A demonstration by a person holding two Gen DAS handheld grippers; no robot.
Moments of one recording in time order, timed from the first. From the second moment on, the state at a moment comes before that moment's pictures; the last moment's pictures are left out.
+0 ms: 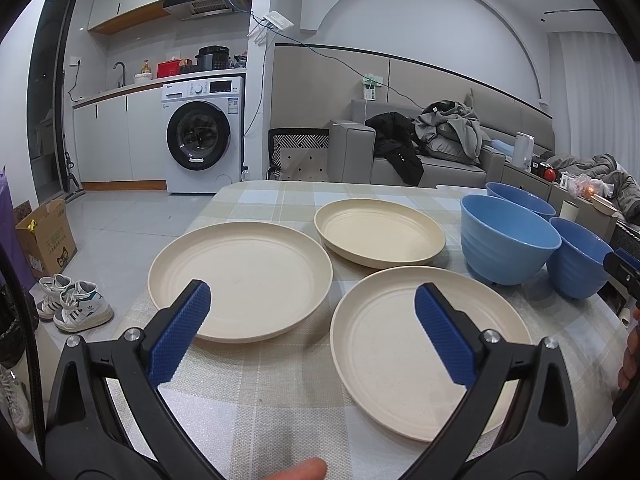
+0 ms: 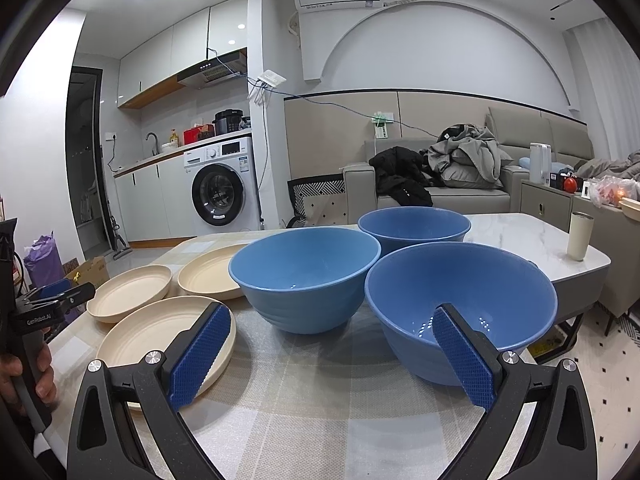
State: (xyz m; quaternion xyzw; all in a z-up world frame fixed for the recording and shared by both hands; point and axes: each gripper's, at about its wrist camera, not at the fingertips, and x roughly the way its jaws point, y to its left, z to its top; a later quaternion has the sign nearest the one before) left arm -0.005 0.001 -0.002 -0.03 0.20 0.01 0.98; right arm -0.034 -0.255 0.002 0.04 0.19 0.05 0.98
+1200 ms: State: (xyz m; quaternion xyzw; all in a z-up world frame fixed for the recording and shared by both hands) left arm -0.037 0.048 0.083 -0.05 0.24 0.03 0.97; right arm -0.019 -0.187 0.071 0.03 0.22 0.15 0.96
